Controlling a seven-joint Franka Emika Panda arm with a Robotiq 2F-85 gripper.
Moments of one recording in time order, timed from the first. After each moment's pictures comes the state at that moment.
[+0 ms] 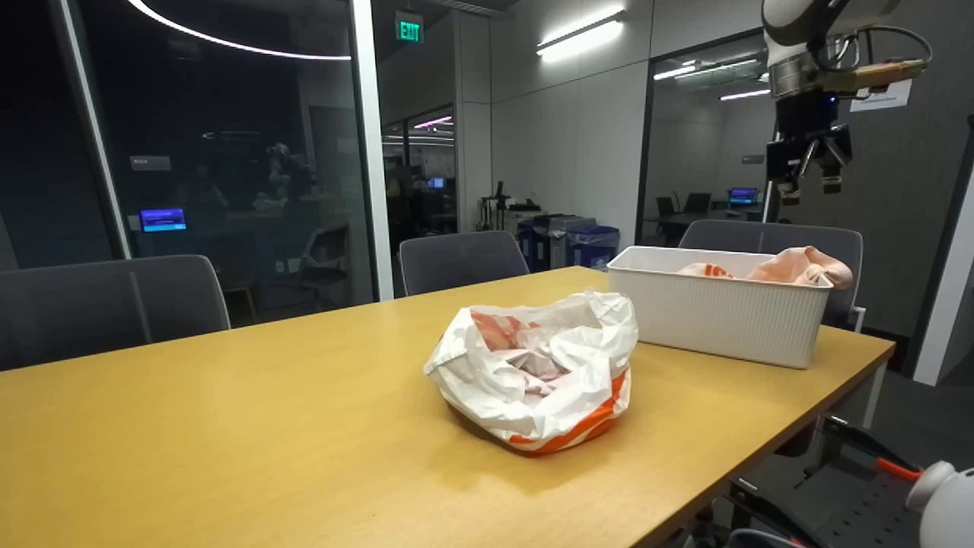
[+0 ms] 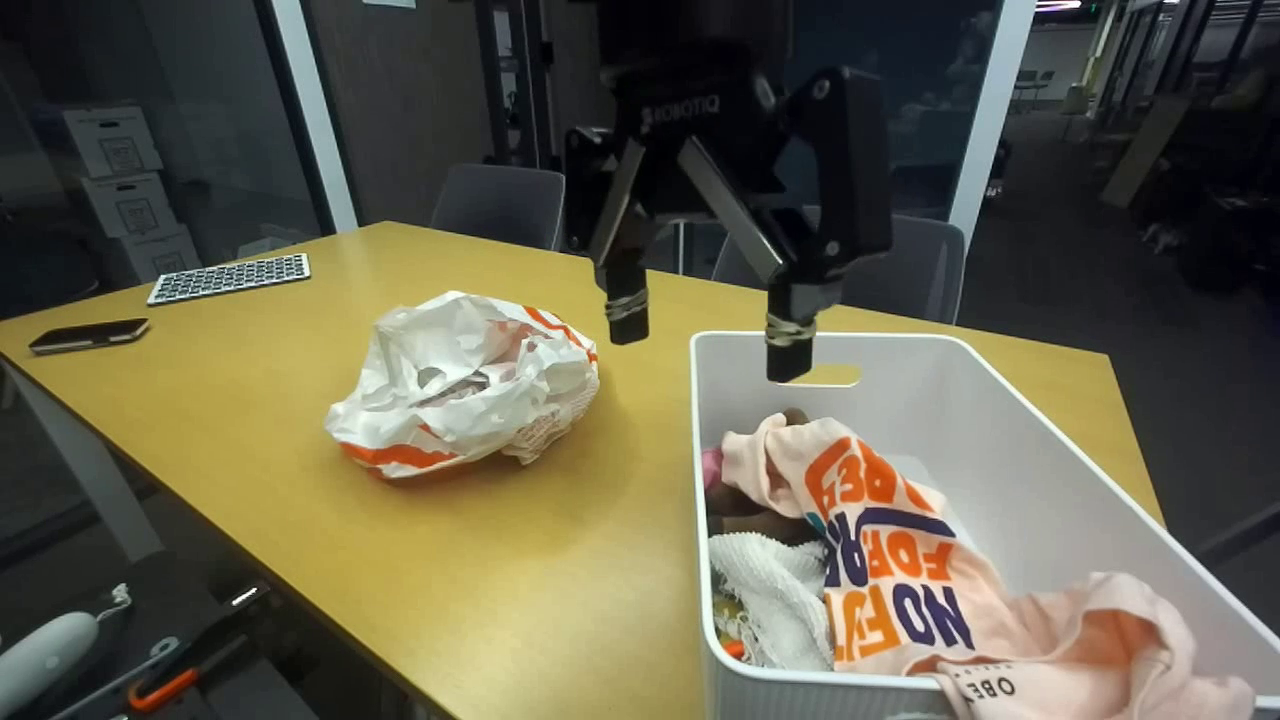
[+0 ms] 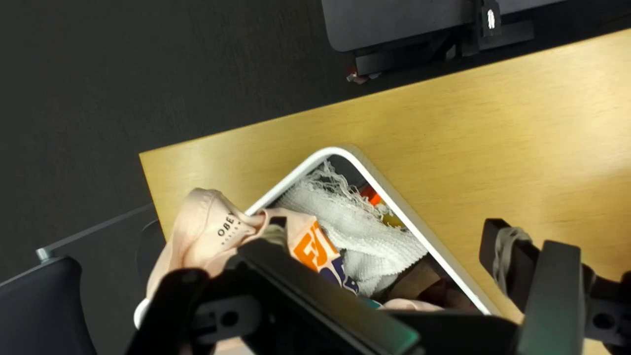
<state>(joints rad) -0.24 -0.38 -0.18 -2.39 -0.32 1.94 -0.11</state>
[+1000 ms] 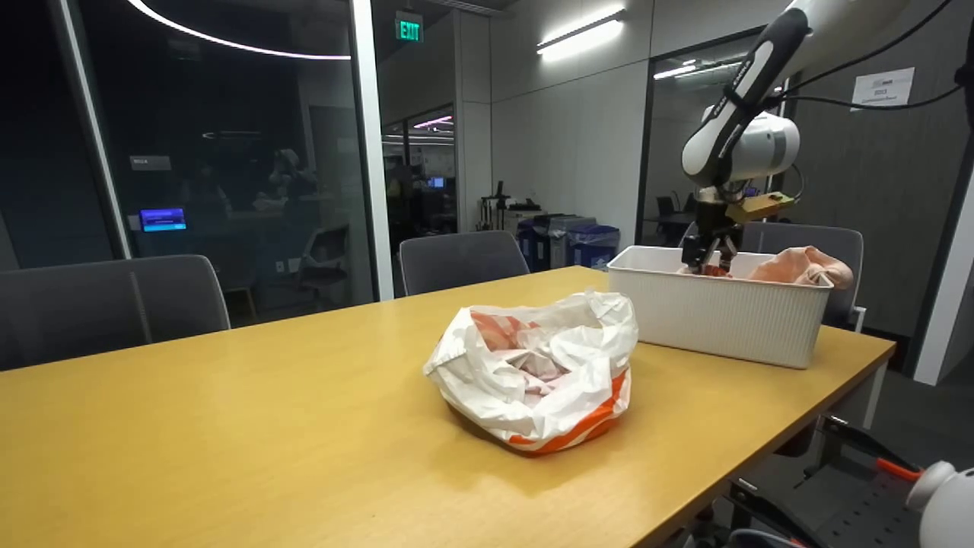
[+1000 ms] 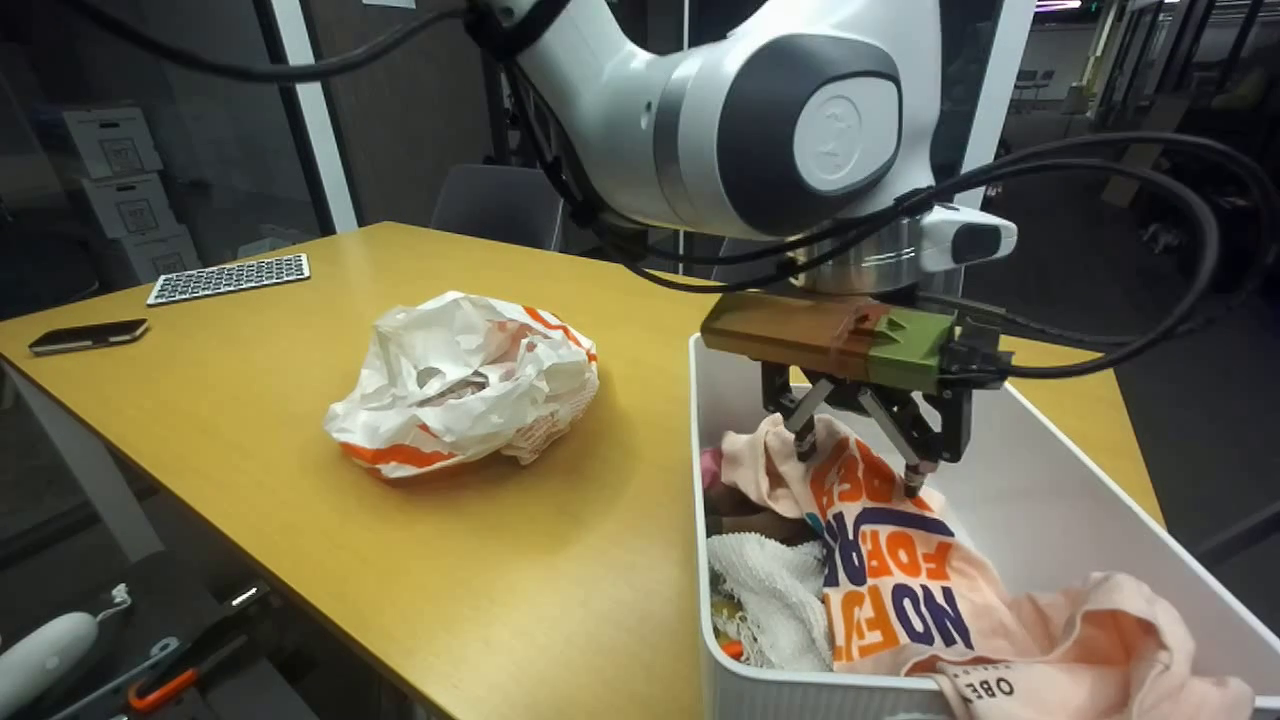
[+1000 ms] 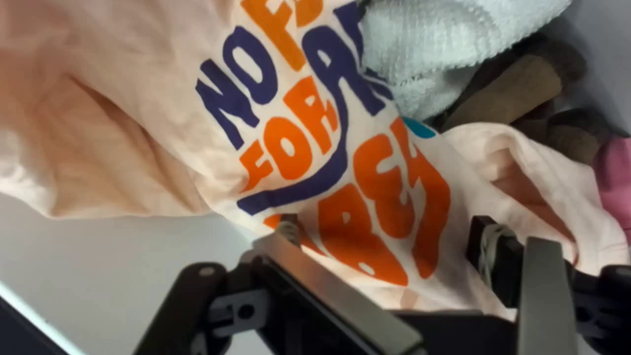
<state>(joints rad) -0.24 0.27 -0.20 -2.17 -0.13 2.58 -0.25</state>
